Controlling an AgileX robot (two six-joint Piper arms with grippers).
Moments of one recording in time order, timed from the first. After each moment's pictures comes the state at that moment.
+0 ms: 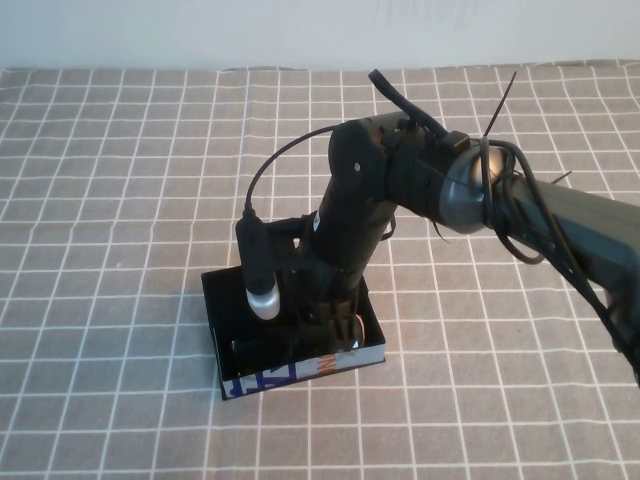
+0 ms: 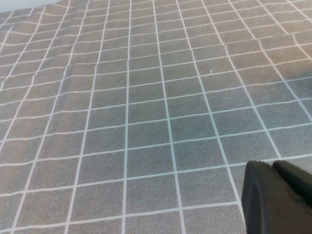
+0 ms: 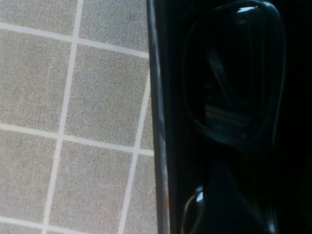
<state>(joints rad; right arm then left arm) 0.70 2.19 -1.89 0.27 1.12 -1.18 -0.06 -0.02 0.02 0.03 0.37 0.08</state>
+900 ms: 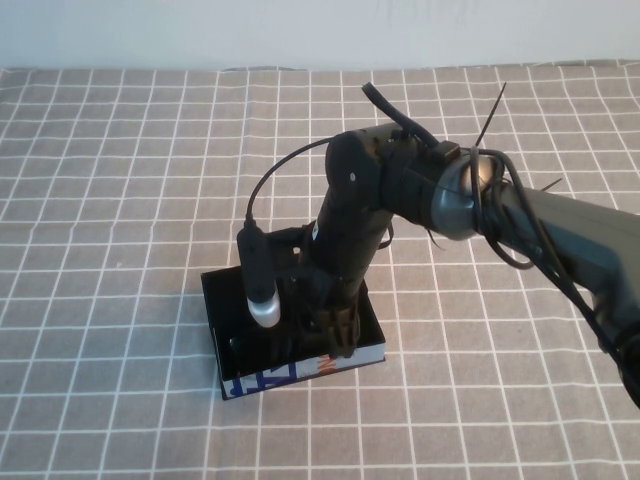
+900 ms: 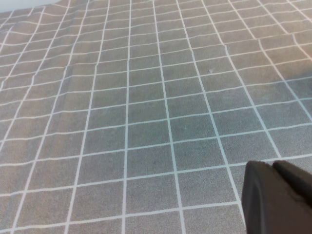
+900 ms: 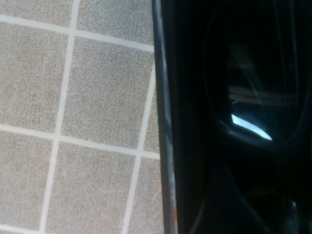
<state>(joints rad) 0.70 2.22 -1.89 0.27 1.12 -1.18 -0.06 -0.02 0.02 0.03 0.37 0.08</state>
